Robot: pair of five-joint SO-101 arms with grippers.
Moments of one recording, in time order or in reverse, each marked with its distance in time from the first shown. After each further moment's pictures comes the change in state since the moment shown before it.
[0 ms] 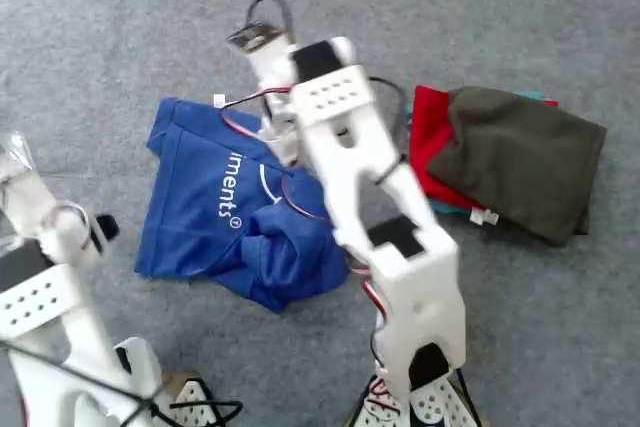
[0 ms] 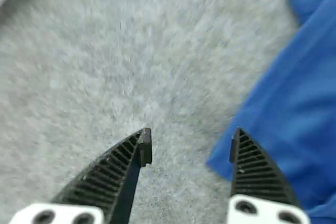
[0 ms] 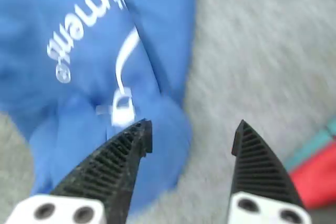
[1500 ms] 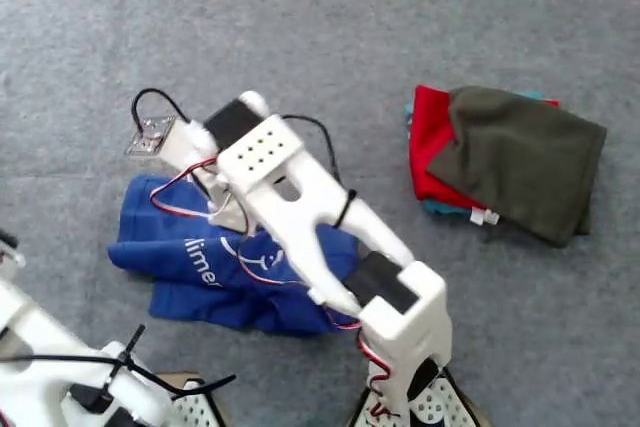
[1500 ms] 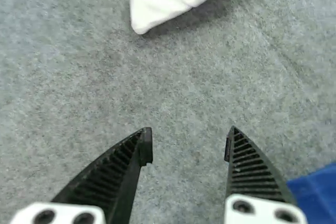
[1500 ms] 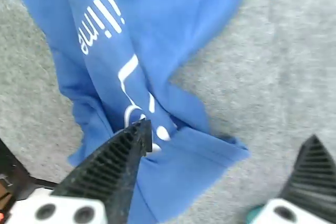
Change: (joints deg) left arm -22.6 6.3 -9.7 -5.3 5.1; right arm -15.6 -15.8 17.8 1.8 16.9
